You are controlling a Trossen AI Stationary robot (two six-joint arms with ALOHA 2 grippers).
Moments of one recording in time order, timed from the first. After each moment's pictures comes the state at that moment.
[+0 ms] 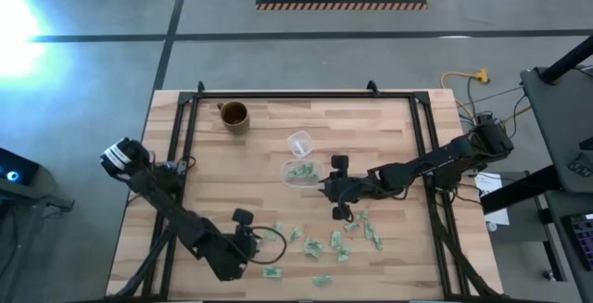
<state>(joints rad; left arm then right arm) -0.80 1.63 0.91 -0.29 -0.52 -0.44 0.26 1.55 0.85 -0.06 0.42 -0.05</state>
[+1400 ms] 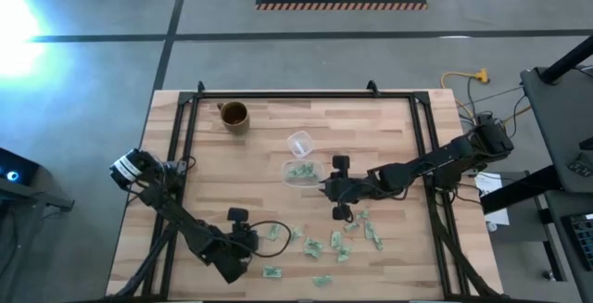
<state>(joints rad) -0.79 1.76 0.94 -0.46 -0.53 -0.70 0.26 1.55 0.85 -0.08 0.42 -0.01</state>
